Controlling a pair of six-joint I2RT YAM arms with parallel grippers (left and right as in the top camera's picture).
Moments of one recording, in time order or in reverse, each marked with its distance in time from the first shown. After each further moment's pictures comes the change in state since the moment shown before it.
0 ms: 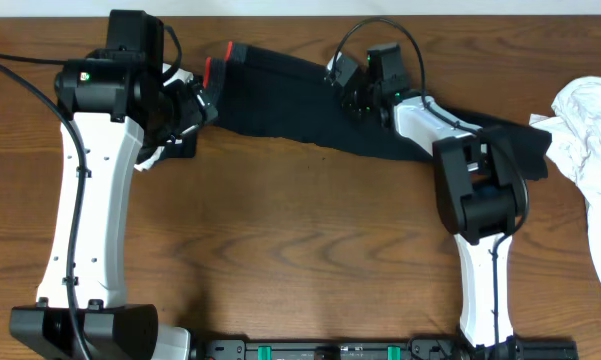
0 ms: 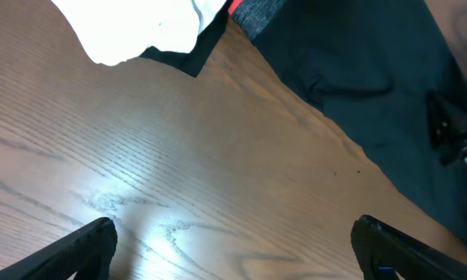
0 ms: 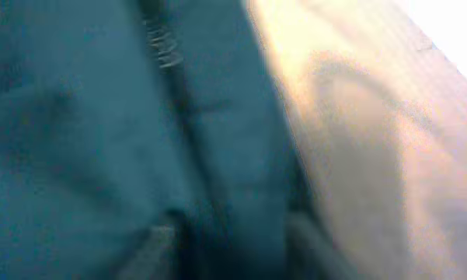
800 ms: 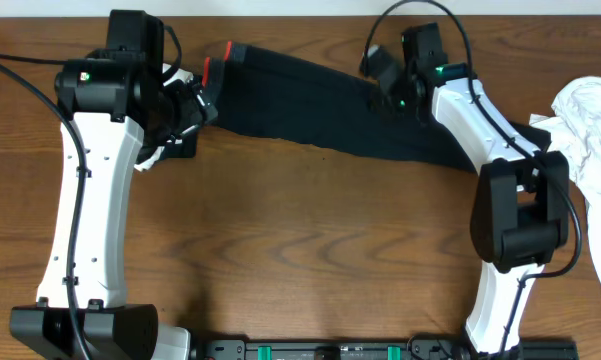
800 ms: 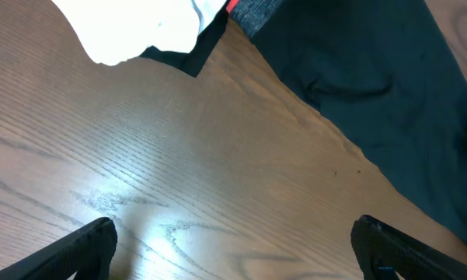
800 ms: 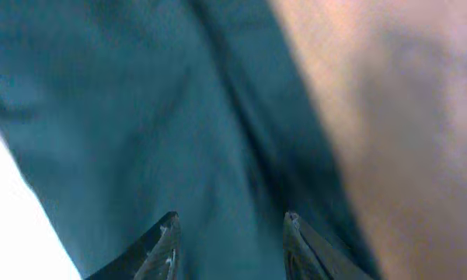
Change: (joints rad) left arm 0.000 0.000 0.000 0.000 0.000 0.000; right arm -0.077 -0.243 0.021 -0.614 0.035 0.021
